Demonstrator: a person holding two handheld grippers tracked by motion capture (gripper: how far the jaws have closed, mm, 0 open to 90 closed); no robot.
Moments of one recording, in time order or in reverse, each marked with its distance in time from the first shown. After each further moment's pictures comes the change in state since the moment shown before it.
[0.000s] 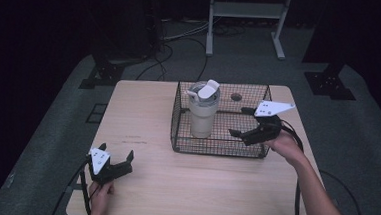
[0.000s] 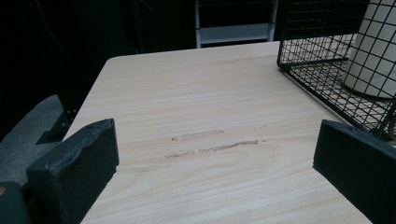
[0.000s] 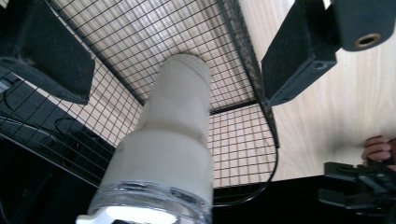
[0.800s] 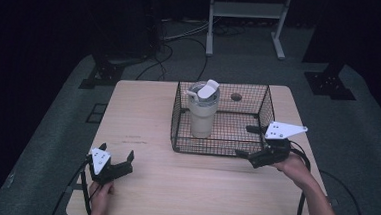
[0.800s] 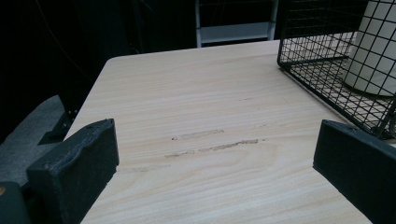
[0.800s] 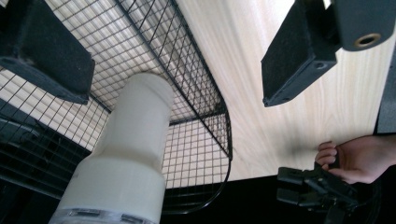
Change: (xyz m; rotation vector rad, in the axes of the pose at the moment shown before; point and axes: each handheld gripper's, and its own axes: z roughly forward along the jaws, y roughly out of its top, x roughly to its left) left arm -0.001 0.000 0.000 0.006 0.002 0.013; right arm 0.038 -0.033 -0.031 -0.055 0.048 0.014
